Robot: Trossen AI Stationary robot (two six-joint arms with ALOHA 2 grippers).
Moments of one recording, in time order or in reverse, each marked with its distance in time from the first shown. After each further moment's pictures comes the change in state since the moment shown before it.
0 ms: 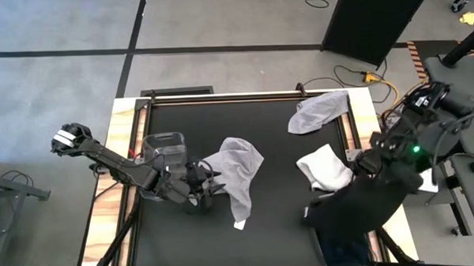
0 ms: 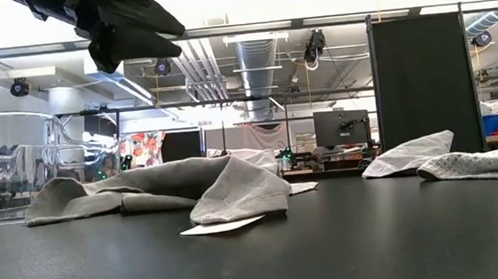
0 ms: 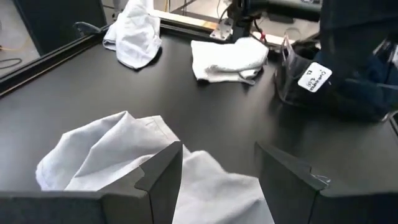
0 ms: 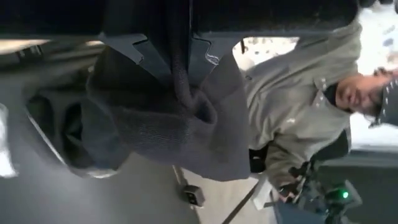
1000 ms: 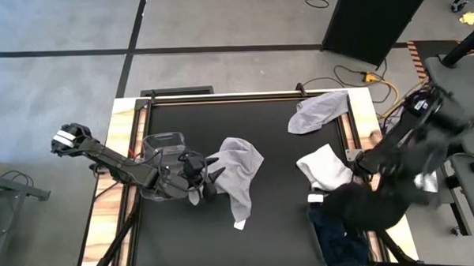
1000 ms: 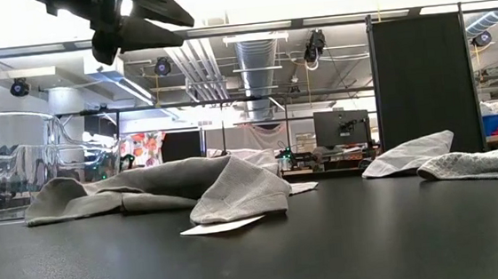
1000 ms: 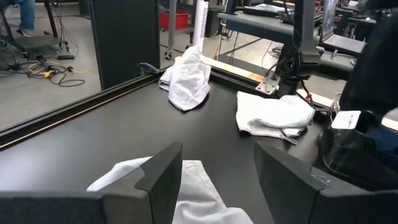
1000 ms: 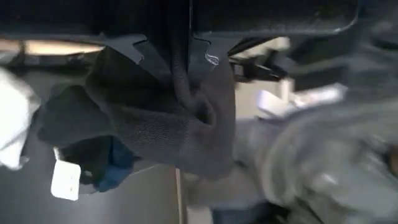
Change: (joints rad) left arm 0.027 0.000 0.001 0.119 -0.237 -0.006; right arm 0.000 0.221 -0.002 -0.059 -0.154 -0.312
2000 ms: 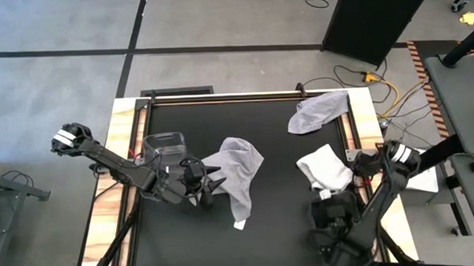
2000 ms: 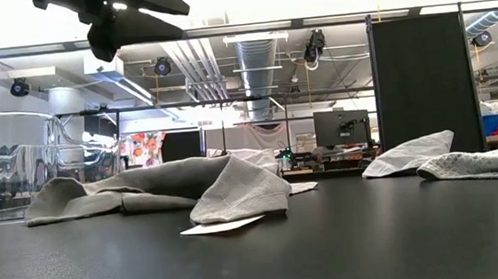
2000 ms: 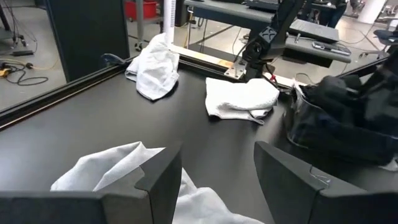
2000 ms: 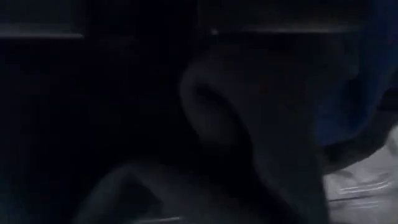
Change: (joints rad) left arm -0.048 0.000 0.000 0.000 0.091 0.018; right arm 0.149 0.619 -0.557 0.473 0.093 -0.106
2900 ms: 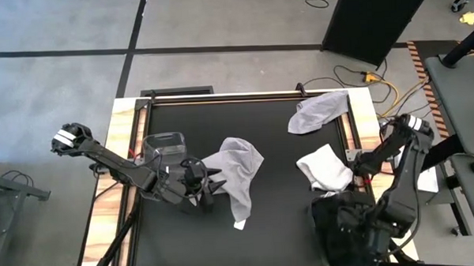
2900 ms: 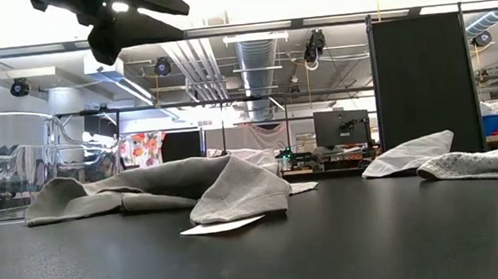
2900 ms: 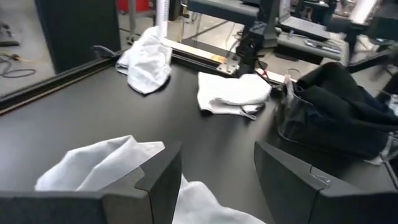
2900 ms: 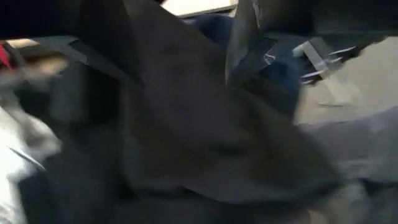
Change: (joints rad) left arm -0.001 0.001 -0.004 -0.003 0.042 -0.030; right arm 0.076 -0.349 0.103 -0.233 0.040 0.415
